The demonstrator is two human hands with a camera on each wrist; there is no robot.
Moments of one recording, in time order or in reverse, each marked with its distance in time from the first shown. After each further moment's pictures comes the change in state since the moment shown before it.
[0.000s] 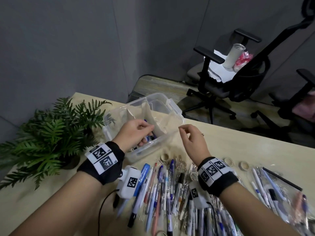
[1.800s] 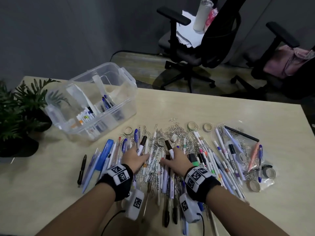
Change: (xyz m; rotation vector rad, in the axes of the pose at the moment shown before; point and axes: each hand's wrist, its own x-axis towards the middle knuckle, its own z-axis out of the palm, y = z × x) left_hand -0.052 -0.119 0.180 0.493 -0.112 -0.339; right_hand -0.133 0.123 -0.040 0.026 -0.532 0.667
